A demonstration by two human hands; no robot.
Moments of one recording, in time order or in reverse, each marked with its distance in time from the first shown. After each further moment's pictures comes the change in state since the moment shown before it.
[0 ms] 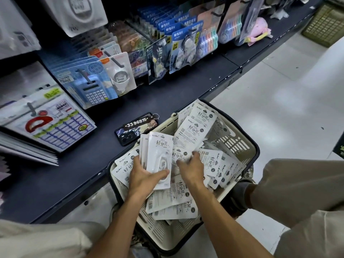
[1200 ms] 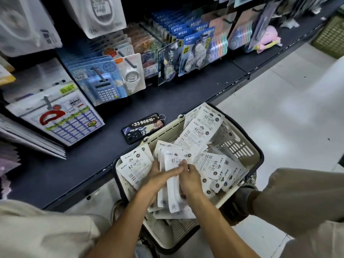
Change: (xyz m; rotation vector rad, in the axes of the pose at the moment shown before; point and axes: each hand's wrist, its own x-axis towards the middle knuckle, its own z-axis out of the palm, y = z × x) left_hand -0.005 0.007 0.018 -0.320 -0.327 -0.109; right_hand -0.037 0.002 0.002 0.040 -0.148 0.050
